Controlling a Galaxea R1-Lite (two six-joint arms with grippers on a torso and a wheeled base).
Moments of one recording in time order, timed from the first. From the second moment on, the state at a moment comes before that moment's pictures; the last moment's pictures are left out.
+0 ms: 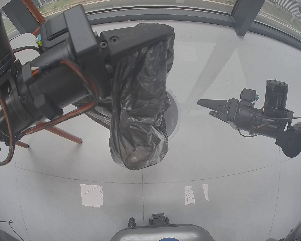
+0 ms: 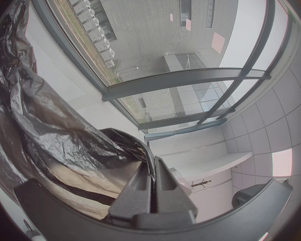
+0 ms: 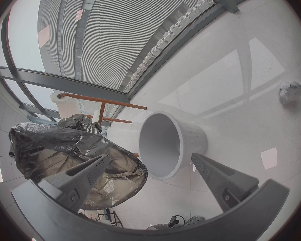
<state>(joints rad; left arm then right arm) -0.78 1.44 -1.00 -0.74 -0.38 -0.82 0.35 1.79 -0.88 -0.72 0.50 0.61</state>
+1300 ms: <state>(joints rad) -0.81 1.50 -1.01 -0.74 -0.38 -0.85 0.40 1.73 -0.68 -0.90 0.51 0.50</state>
